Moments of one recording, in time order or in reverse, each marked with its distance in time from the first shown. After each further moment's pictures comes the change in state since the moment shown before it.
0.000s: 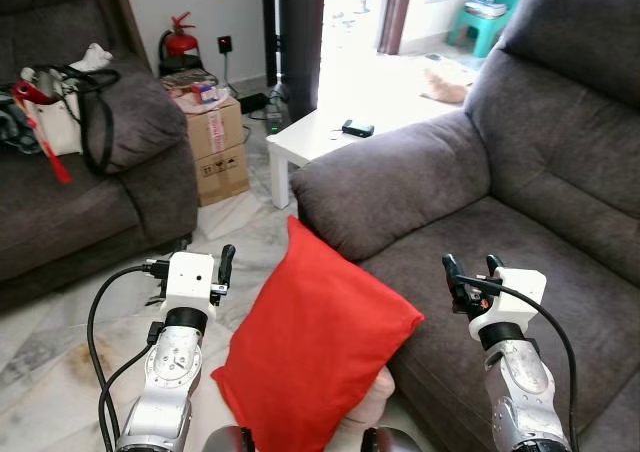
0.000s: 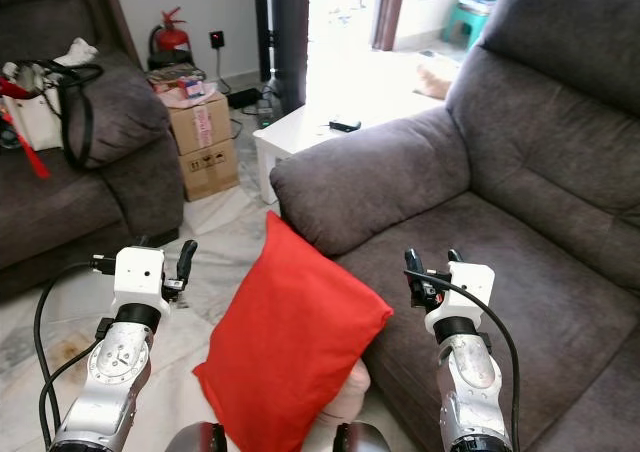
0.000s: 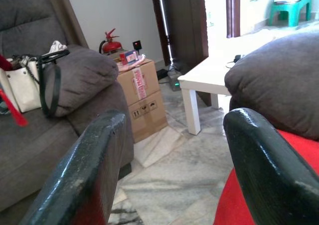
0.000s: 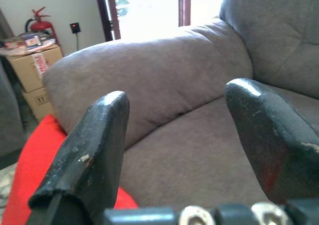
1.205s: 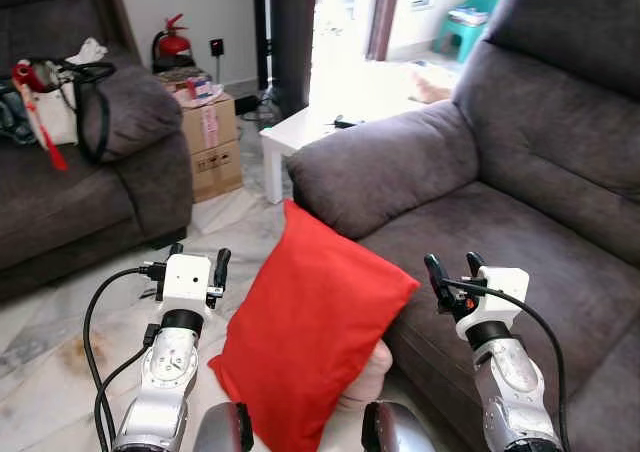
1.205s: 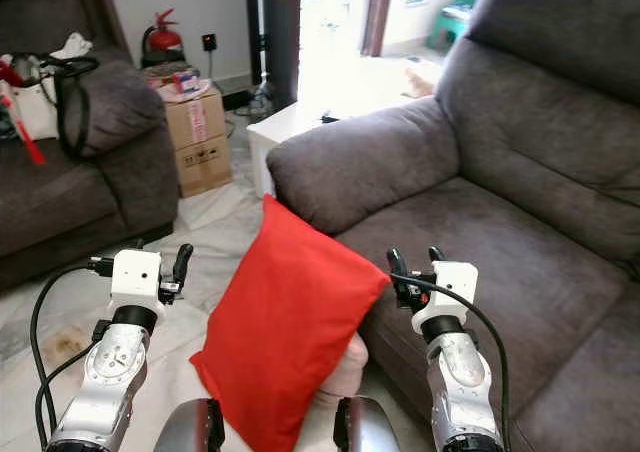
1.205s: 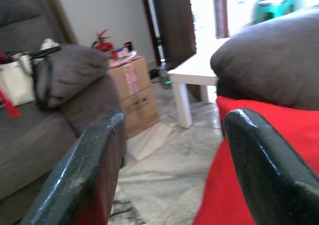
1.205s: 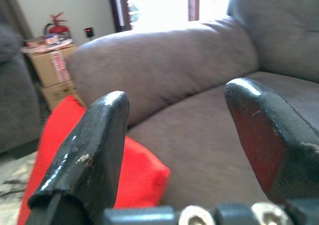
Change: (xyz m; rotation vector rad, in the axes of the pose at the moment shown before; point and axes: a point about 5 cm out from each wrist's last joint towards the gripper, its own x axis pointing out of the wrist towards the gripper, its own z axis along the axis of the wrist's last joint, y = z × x) left arm 0.000 -0.001 -0.006 0.002 0.026 -0.004; right arm 0.001 0.011 0.000 0.008 -0.003 0.085
